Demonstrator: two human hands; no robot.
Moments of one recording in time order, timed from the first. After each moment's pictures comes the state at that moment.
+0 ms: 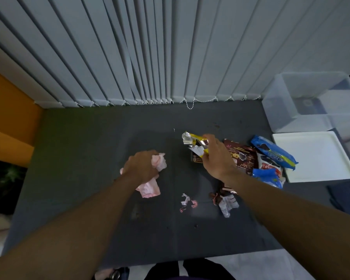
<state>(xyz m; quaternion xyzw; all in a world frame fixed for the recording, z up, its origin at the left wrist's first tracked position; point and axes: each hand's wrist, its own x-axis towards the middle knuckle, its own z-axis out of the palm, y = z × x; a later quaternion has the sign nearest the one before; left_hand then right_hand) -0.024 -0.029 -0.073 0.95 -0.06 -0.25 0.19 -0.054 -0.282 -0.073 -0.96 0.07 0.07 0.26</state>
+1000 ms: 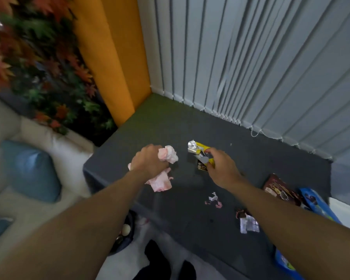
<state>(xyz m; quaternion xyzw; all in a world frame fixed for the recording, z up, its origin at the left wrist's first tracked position) -0.182 0.037 0.015 0.94 0.23 -0.08 0.26 -0.100 -0.193 -0.017 -0.93 -0.23 0.09 0.27</state>
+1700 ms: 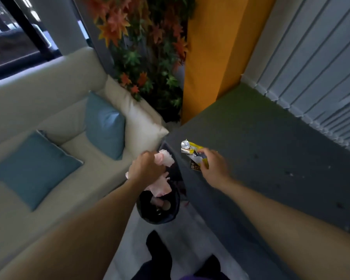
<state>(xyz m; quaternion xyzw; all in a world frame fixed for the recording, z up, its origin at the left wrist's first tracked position) -0.387 0.250 -0.052 0.86 0.44 -0.02 0.28 -0.226 0.076 -0.063 -0.87 -0.39 0.15 0.25</state>
